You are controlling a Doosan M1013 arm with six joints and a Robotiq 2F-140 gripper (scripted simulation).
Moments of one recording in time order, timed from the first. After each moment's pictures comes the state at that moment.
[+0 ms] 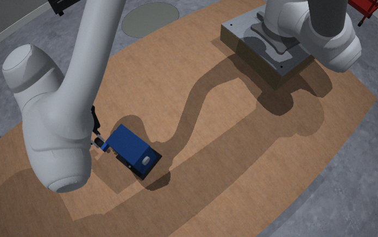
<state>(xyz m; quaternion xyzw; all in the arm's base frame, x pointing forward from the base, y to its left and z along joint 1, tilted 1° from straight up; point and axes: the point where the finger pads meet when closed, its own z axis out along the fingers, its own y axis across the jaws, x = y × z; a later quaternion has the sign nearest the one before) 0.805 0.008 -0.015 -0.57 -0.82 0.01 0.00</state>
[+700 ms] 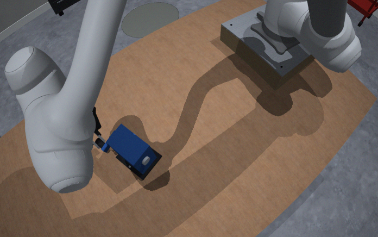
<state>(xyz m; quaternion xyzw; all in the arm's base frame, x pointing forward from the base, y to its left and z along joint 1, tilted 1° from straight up) 0.804 0.008 -0.022 -0.57 -0.82 0.01 0.00</state>
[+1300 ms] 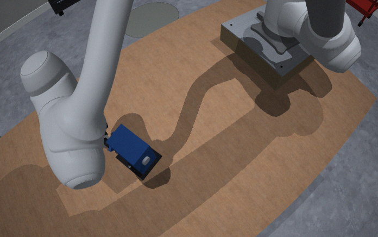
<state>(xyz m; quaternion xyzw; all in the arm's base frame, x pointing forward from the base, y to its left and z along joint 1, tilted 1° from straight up) 0.788 0.001 -0.053 -0.57 -0.82 0.01 0.00</state>
